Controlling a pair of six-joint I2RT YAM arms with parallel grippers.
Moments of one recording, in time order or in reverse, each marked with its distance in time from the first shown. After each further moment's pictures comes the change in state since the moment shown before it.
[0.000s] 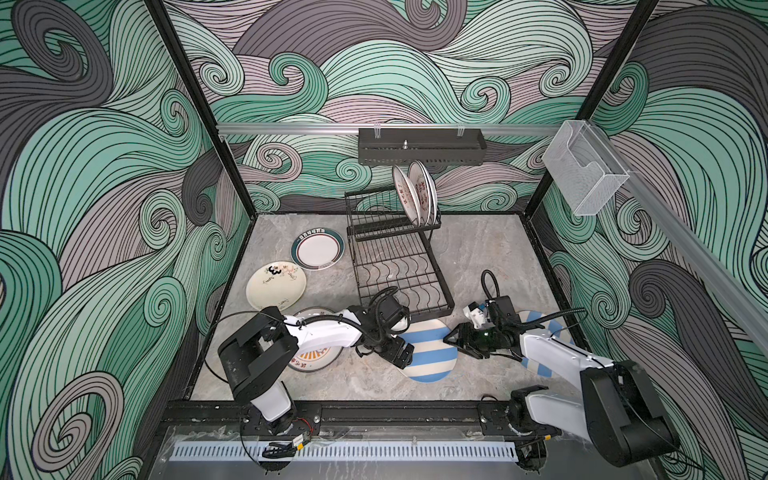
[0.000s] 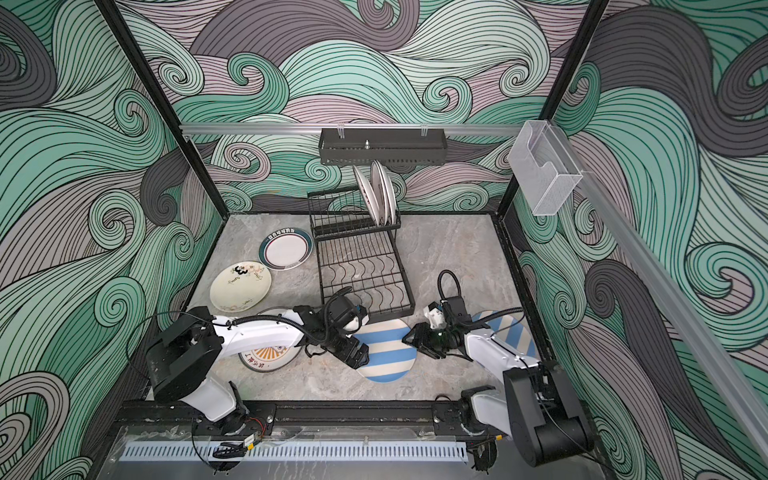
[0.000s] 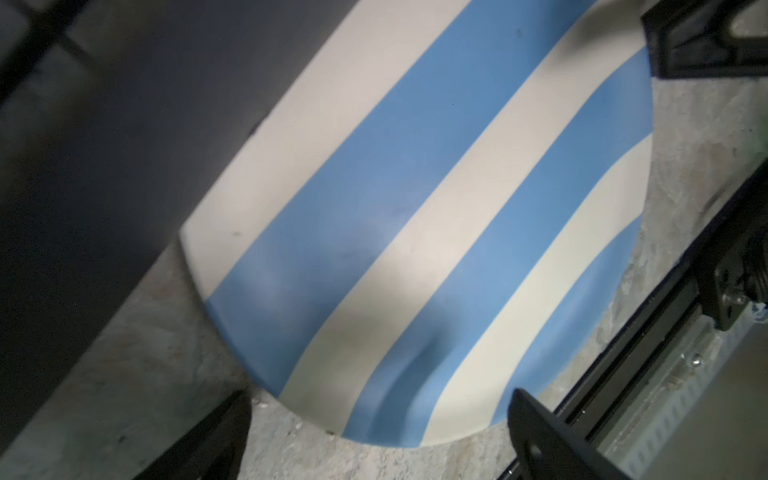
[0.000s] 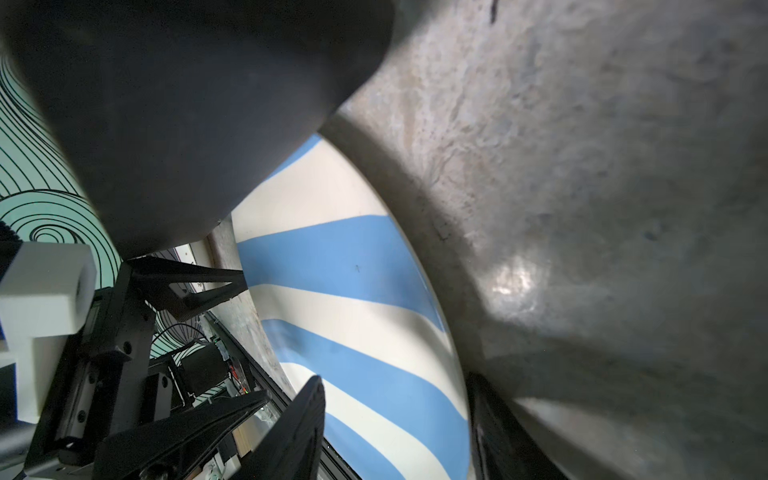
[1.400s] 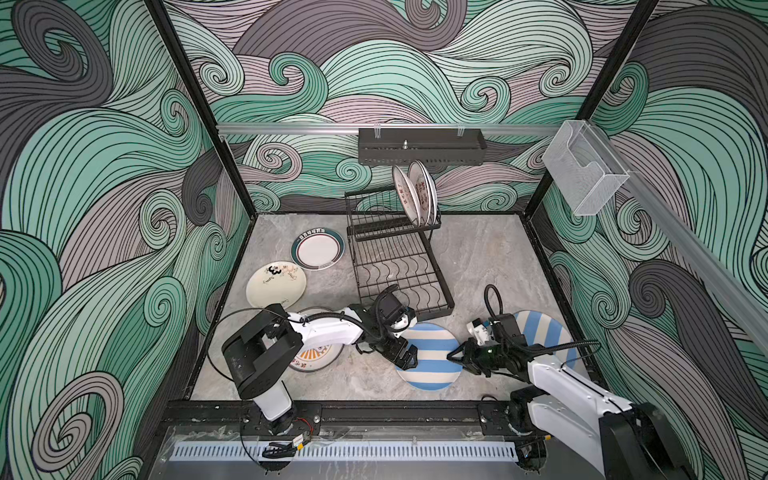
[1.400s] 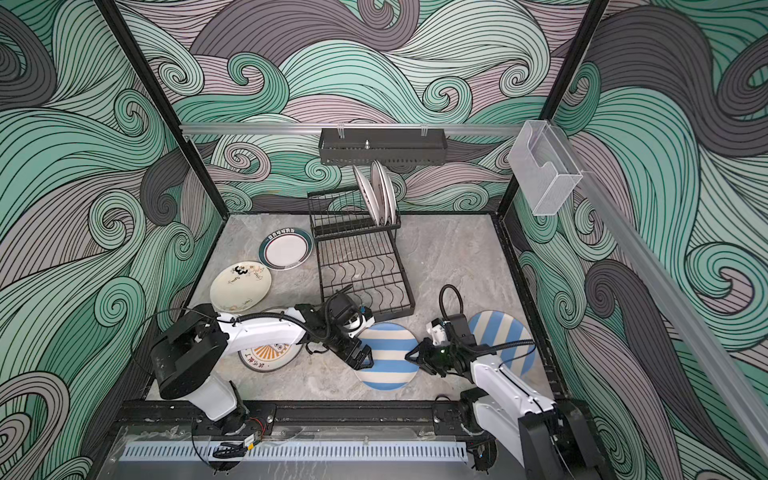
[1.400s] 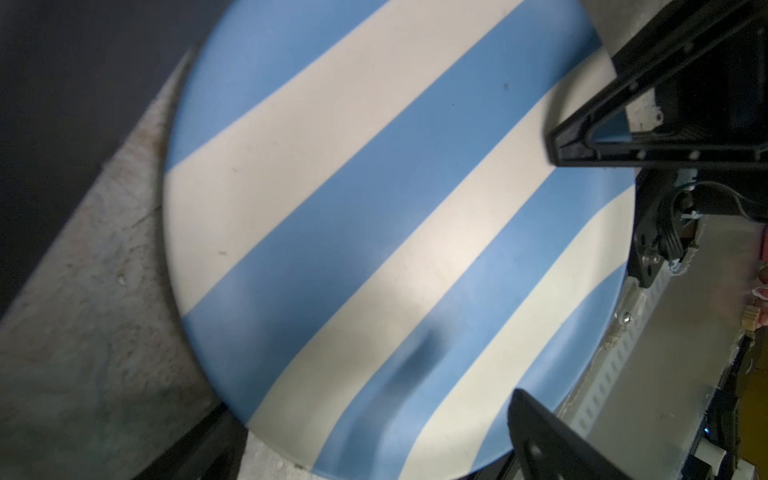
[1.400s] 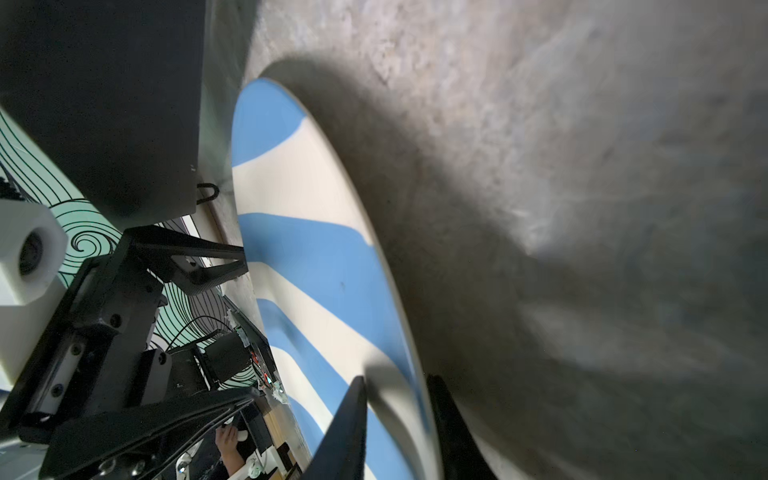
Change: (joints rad) left arm 0.010 0.019 0.003 0.032 0.138 0.062; right arm 0.045 -0.277 -0.186 0.017 -0.021 0.211
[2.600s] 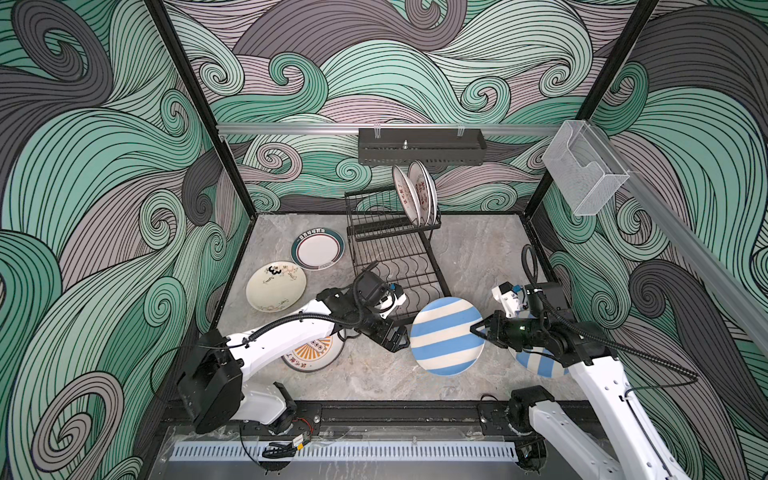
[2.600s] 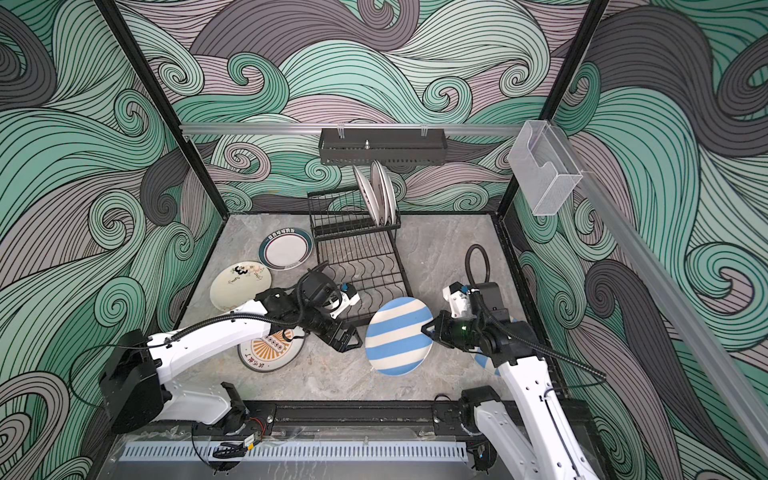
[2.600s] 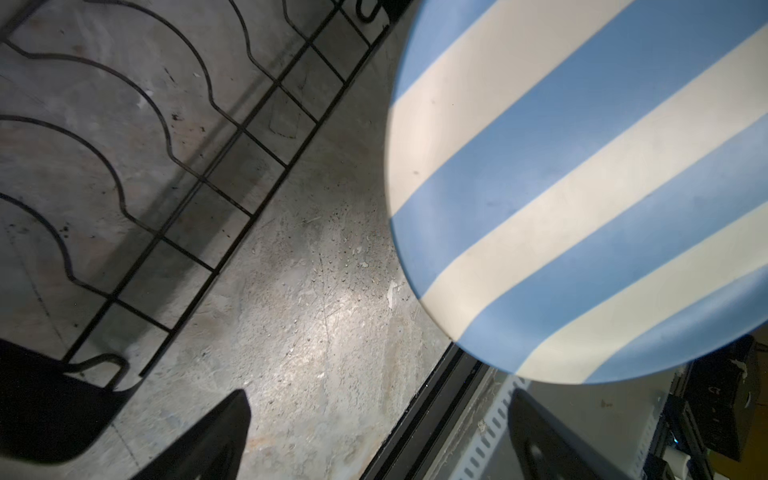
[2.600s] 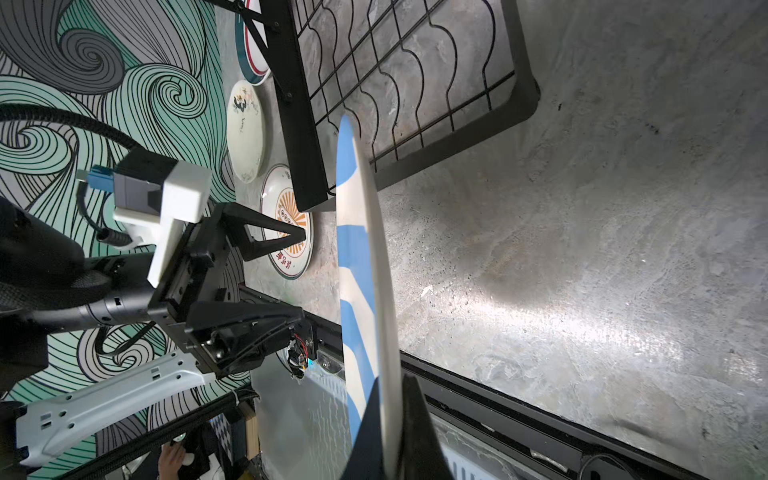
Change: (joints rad) left arm 0.126 -0.293 0.111 -0.269 -0.002 0.044; right arm -0.089 -0.165 0.692 -0.797 0.099 -0.262
